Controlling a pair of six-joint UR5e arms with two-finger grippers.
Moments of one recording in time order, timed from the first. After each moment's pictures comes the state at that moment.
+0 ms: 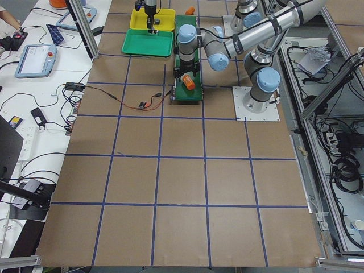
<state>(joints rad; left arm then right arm) -1.38 -1.50 -2.08 -1.14 1.48 1.36 1.65 -1.04 1.58 -2.23 -1.53 0.19</state>
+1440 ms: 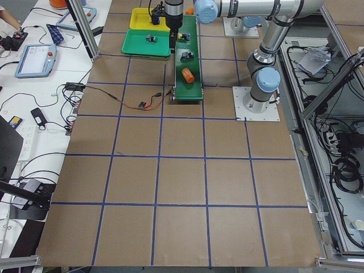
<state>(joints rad) -1.50 -1.54 -1.62 -1.54 1.58 0.10 1.65 -1.46 1.73 -1.82 -1.53 0.19</state>
